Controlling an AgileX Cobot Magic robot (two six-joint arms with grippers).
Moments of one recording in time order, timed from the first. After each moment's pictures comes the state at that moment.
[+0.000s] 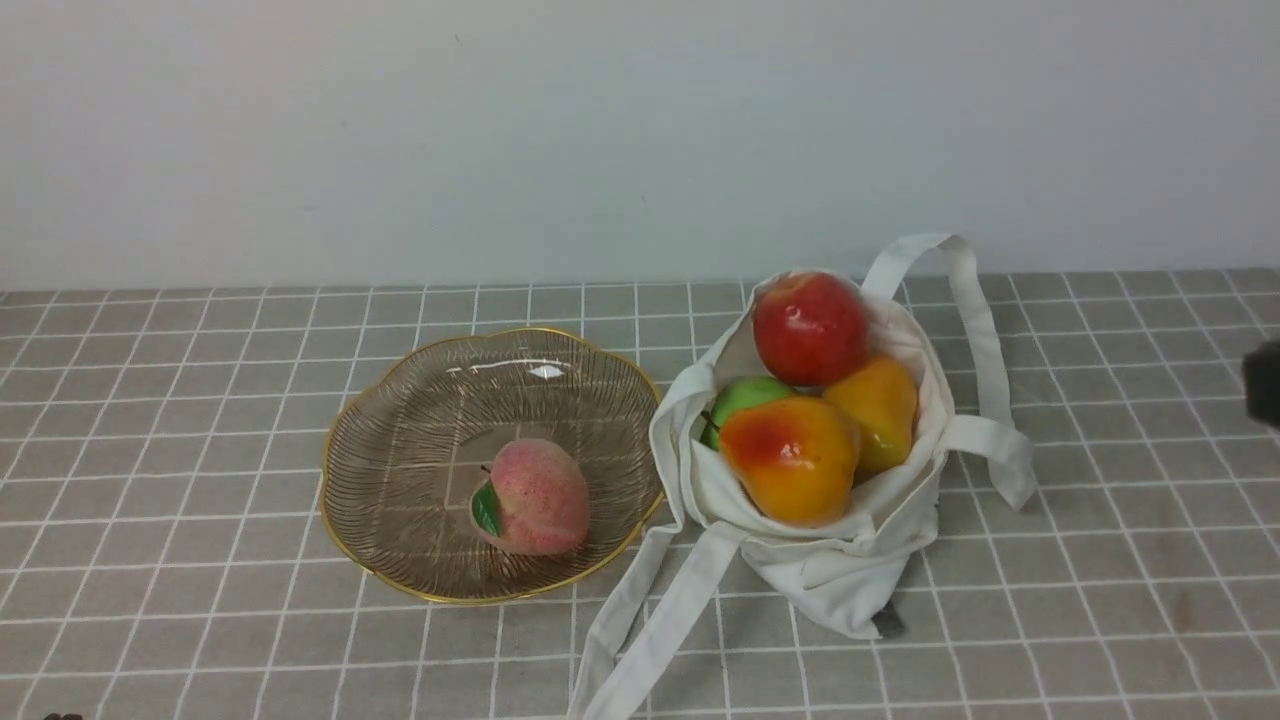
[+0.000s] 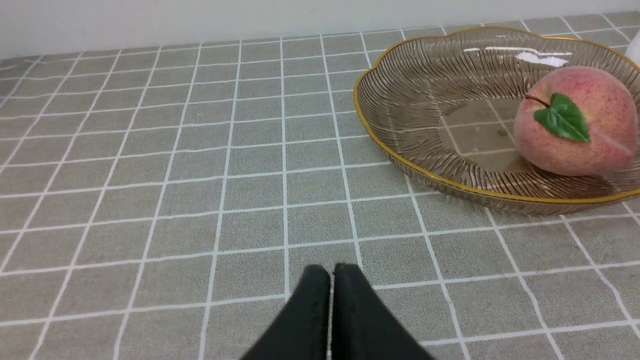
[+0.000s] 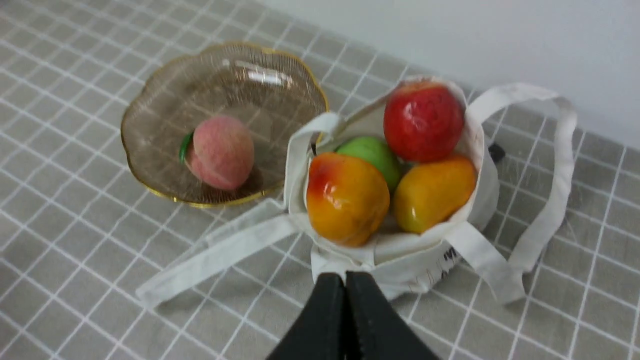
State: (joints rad) right arm 0.51 0.70 -0.94 0.05 0.88 -0.04; left arm -0.02 -0.01 0.03 -0.04 0.38 0.07
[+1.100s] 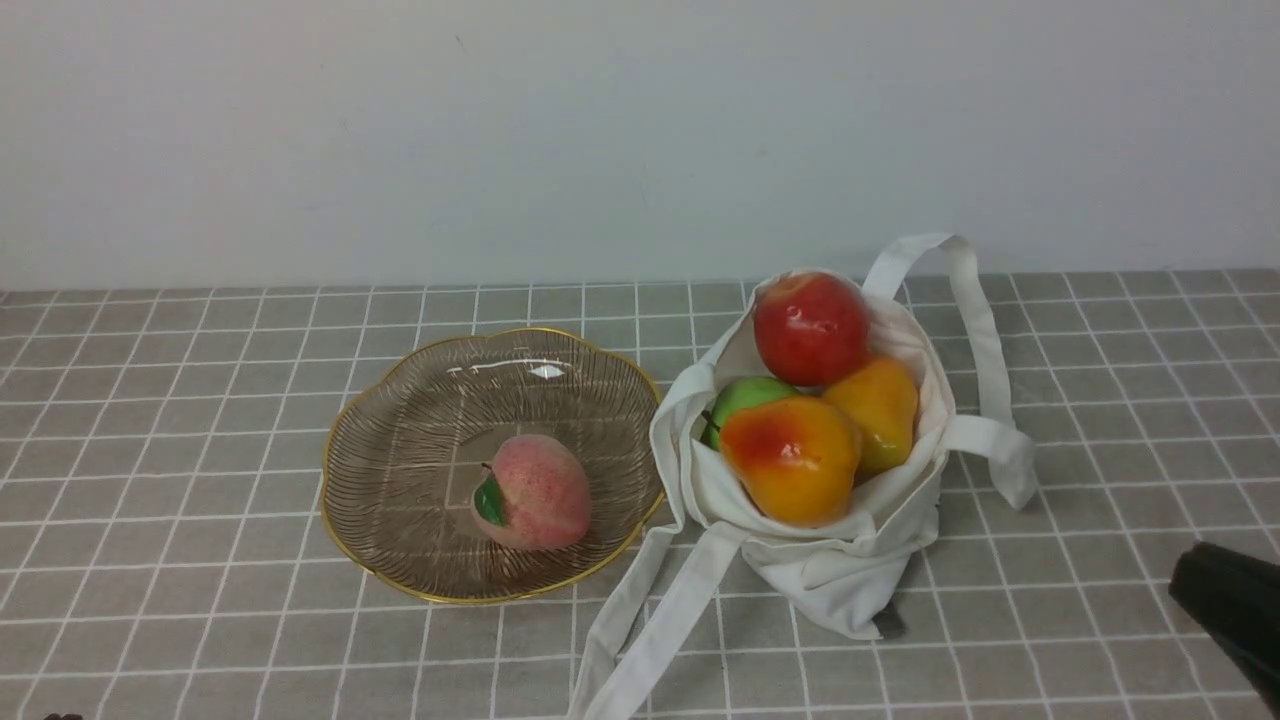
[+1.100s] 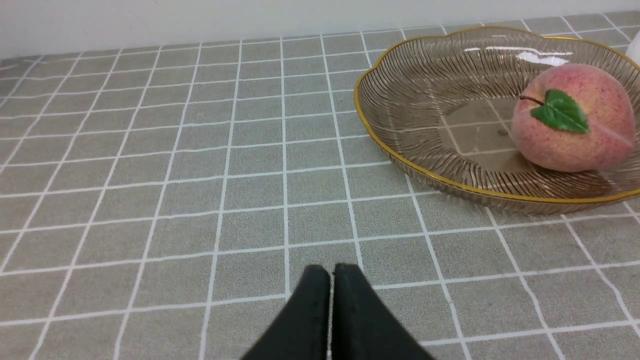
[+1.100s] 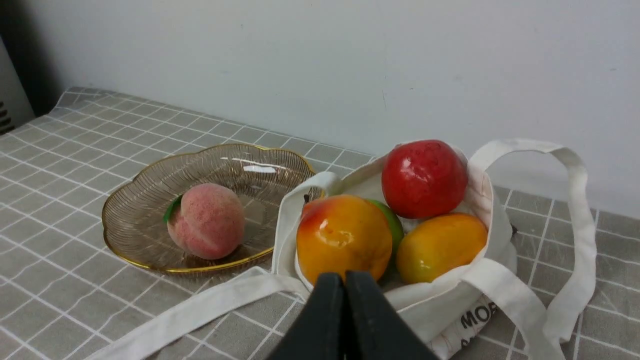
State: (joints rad) right arm 0.50 0.37 -0.27 0.05 0.24 -0.04; left arm -0.02 -0.01 0.03 -0.04 0.38 0.07
